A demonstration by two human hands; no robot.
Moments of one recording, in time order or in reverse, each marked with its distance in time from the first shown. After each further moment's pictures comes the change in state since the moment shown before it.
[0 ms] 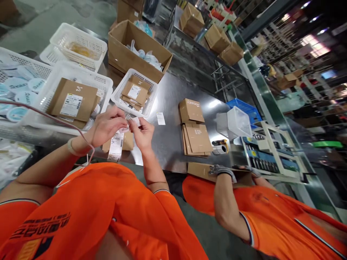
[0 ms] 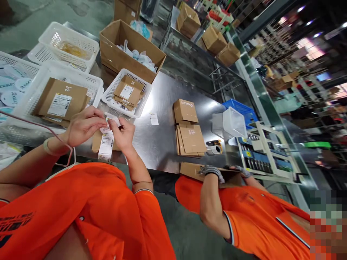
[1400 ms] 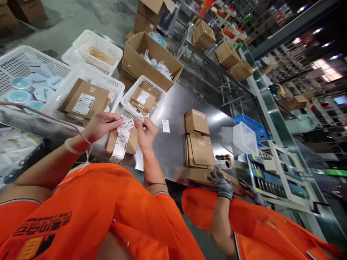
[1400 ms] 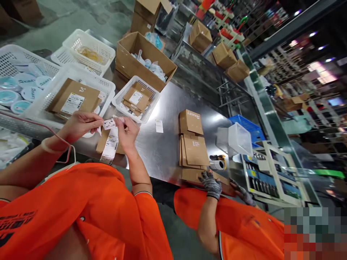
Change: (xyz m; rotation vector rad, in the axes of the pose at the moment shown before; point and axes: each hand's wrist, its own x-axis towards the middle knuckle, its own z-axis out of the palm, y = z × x) left_hand -0.015 -0.007 -0.021 -0.760 0.047 -0.811; right_hand 0.022 0.017 0.015 -0.069 0.061 -0.226
